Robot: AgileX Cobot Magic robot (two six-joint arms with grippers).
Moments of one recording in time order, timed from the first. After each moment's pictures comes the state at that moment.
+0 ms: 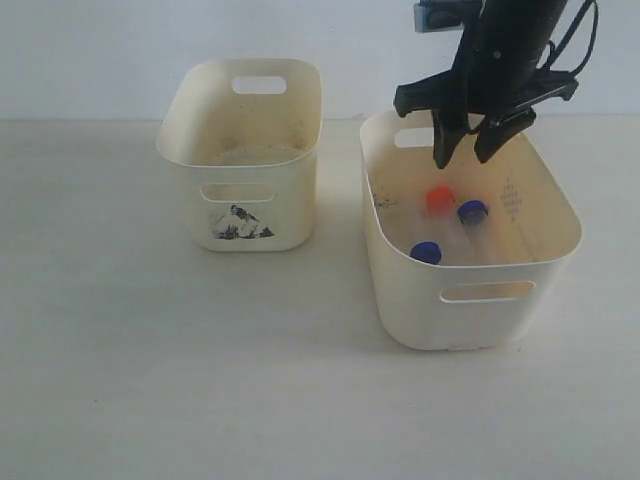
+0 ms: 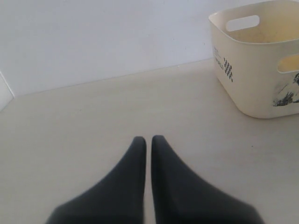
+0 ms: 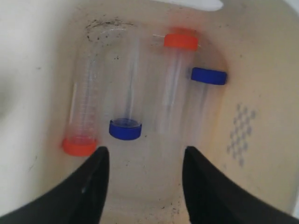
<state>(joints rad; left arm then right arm) -0.04 0.00 0.00 0.21 0.27 -0.02 0.22 1.99 -1.76 0.04 1.22 0.08</state>
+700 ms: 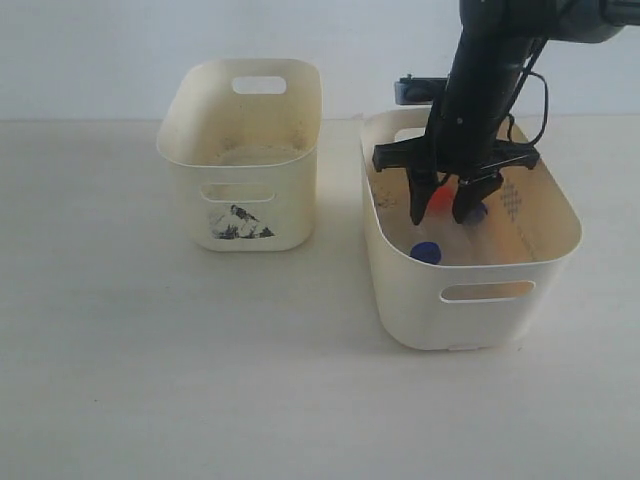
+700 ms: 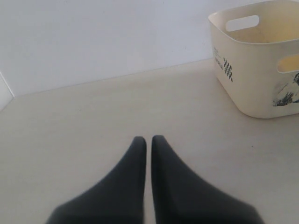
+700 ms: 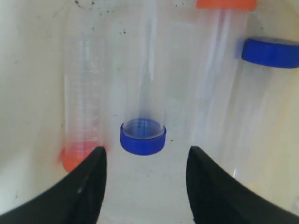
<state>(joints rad) -0.04 0.00 0.00 0.21 0.27 -0.02 0.22 2.15 -1.76 0.14 1.22 0.12</state>
